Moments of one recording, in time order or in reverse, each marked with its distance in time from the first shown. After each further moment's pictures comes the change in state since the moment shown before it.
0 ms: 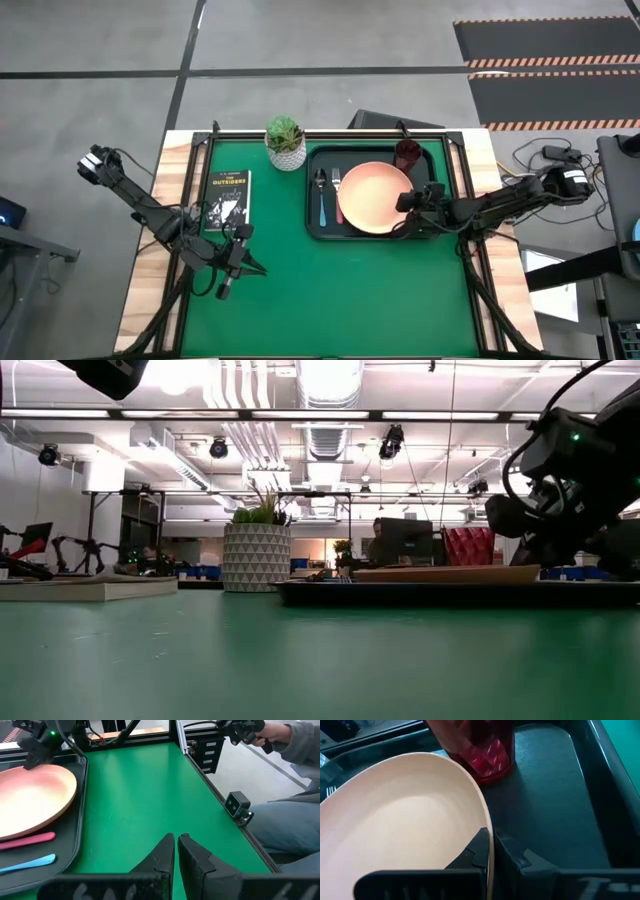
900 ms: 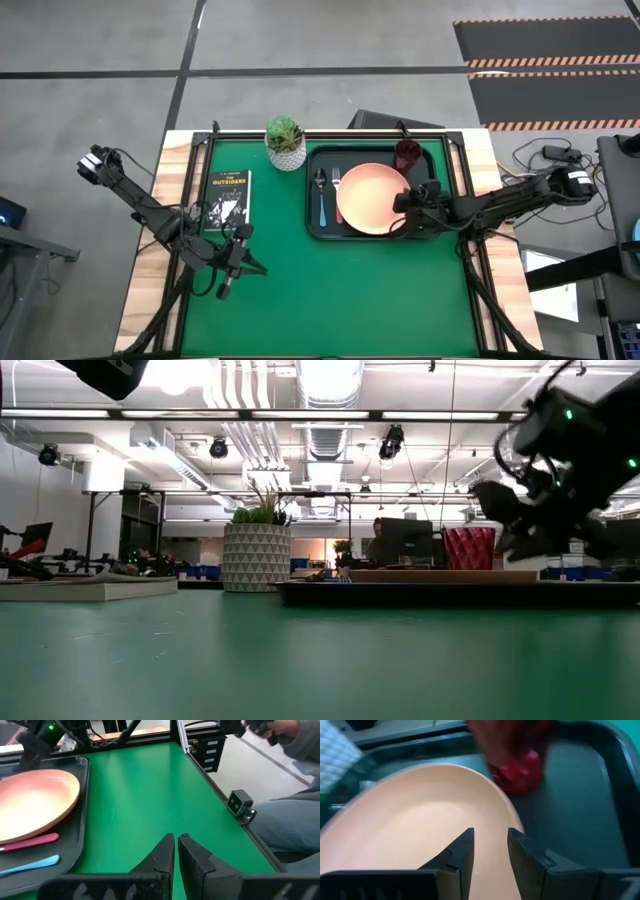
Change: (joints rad) left arm 0.000 0.000 -0.002 -0.001 -0.007 0.013; right arm 0.001 -0.052 0.058 -0.007 -0.018 -0.162
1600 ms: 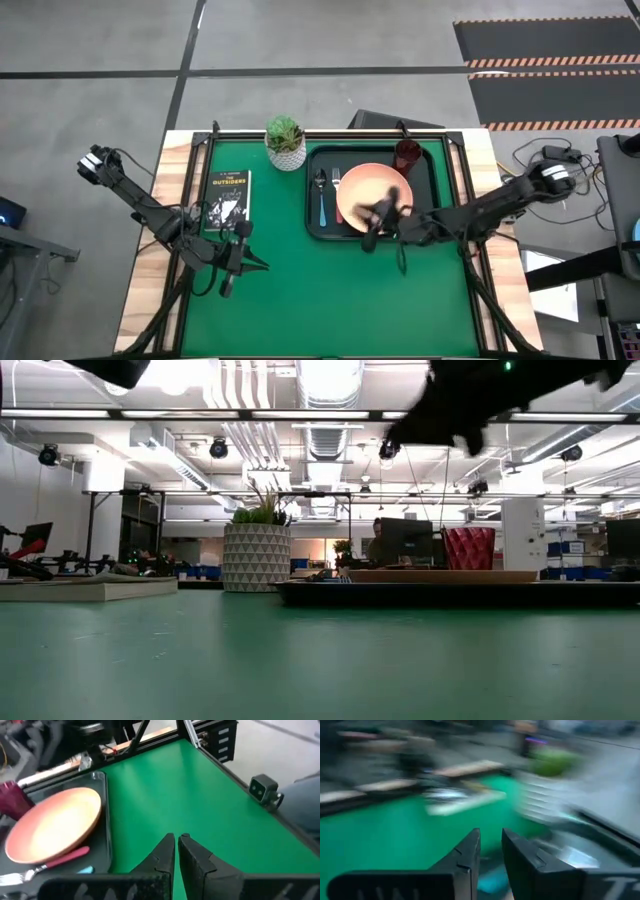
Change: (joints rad) left arm 0.001 0.000 -0.001 -0.002 -0.072 0.189; right arm 0.217 0.243 0.322 0.725 -0.149 -1.111
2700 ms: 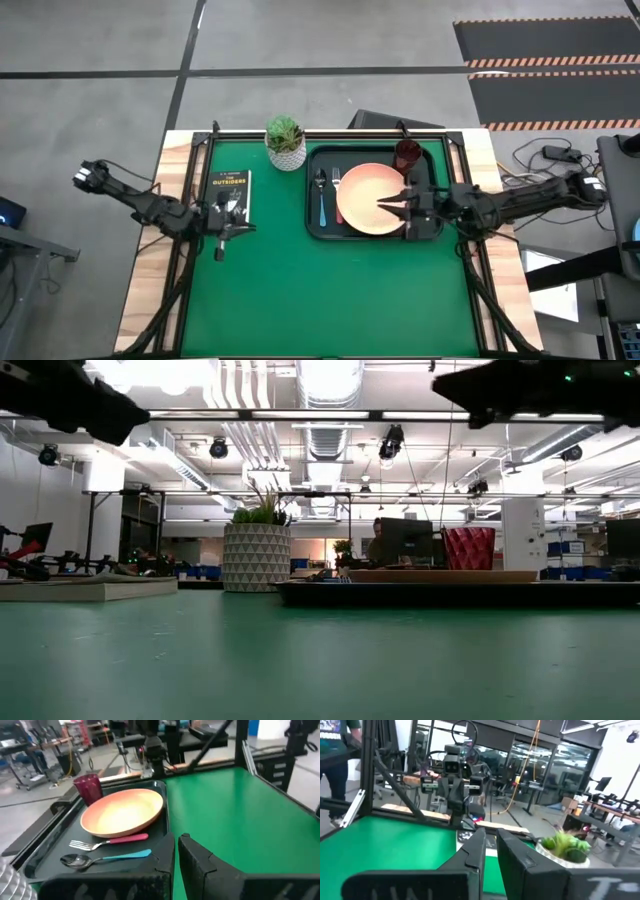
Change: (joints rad) left arm 0.217 -0.557 -0.352 0.036 -0.021 0.052; right arm -0.240 -0.478 -0.350 0.271 -0.635 -0.490
